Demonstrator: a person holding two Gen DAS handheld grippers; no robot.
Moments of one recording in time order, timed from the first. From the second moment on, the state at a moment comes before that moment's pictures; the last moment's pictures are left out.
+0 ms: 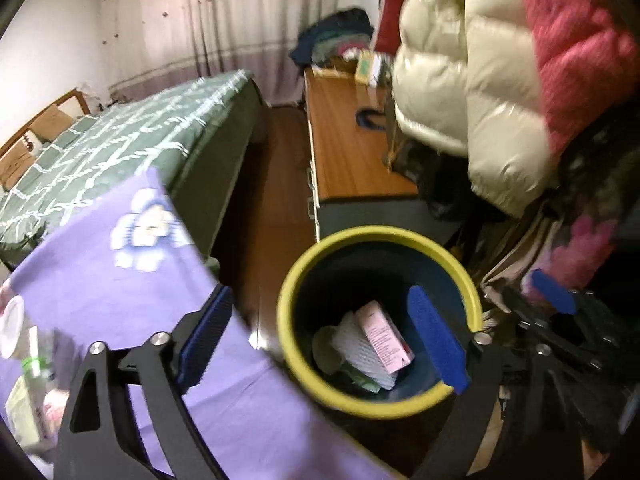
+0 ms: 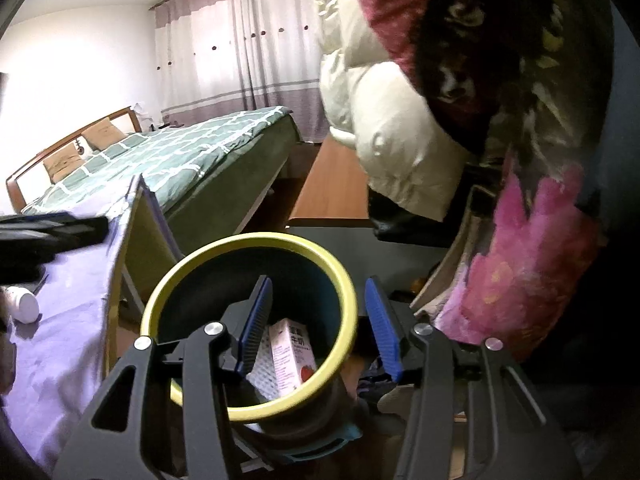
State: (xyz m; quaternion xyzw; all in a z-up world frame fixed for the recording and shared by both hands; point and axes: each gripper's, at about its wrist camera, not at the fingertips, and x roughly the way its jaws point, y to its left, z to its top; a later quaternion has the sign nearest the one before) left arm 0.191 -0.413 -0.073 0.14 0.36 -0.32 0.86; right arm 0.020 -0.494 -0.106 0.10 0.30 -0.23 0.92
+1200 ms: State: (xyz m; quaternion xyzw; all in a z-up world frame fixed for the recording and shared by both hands) left arm 0.135 0.021 -0.029 -0.01 0.25 0.00 0.97; right arm 0.182 -0.197 -0.085 0.02 0.36 0.07 0.93
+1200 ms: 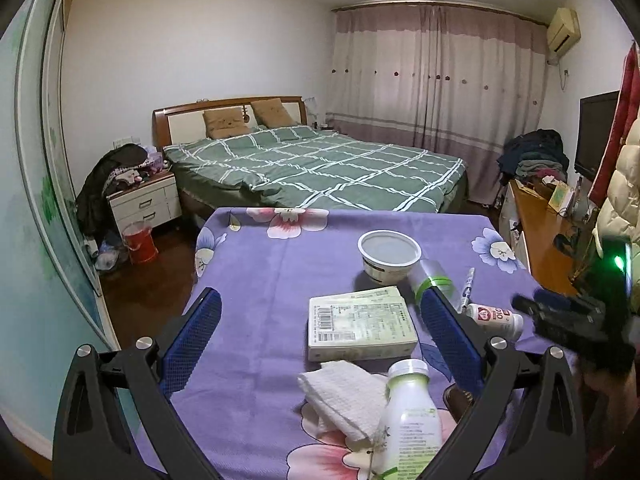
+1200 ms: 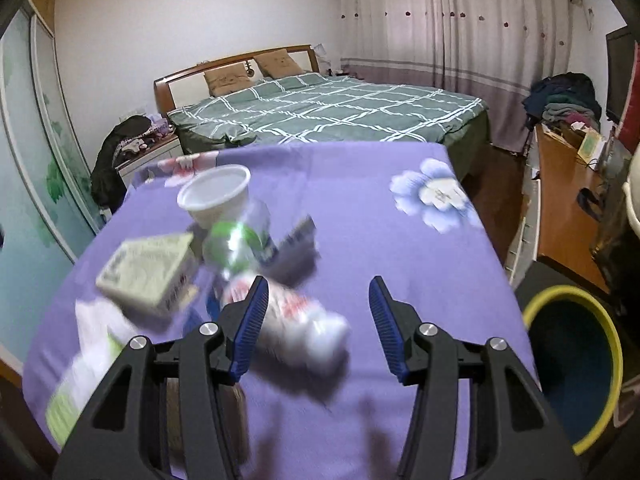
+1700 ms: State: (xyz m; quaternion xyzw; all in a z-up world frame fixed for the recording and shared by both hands) left arm 0.144 0.026 -0.037 -0.01 0.26 0.00 0.97; right arm 0.278 -0.164 -0.116 0.04 0.45 0.05 0.89
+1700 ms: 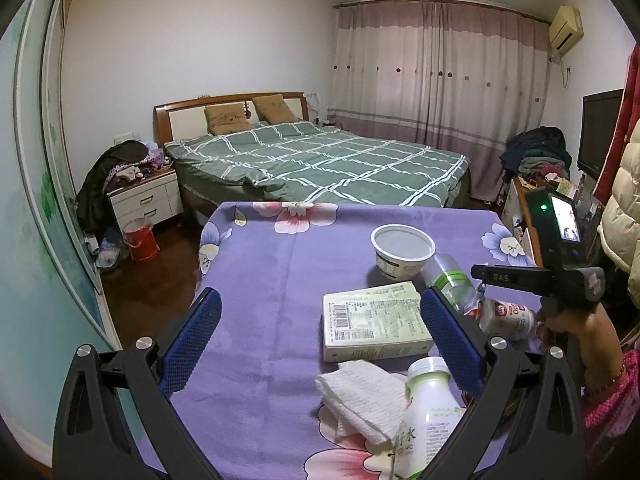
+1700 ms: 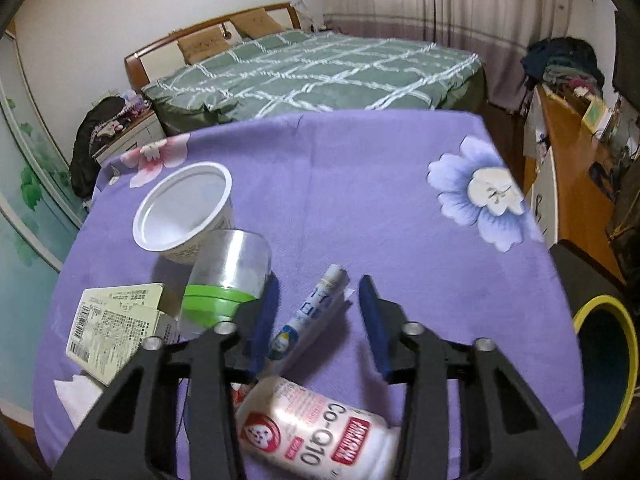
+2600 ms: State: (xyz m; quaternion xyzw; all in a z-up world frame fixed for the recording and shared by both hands) left arm 0.143 -0.002 -0.046 0.01 0.27 -0.03 0.96; right arm 0.202 -0.193 -0.040 0.13 0.32 0.10 0.93
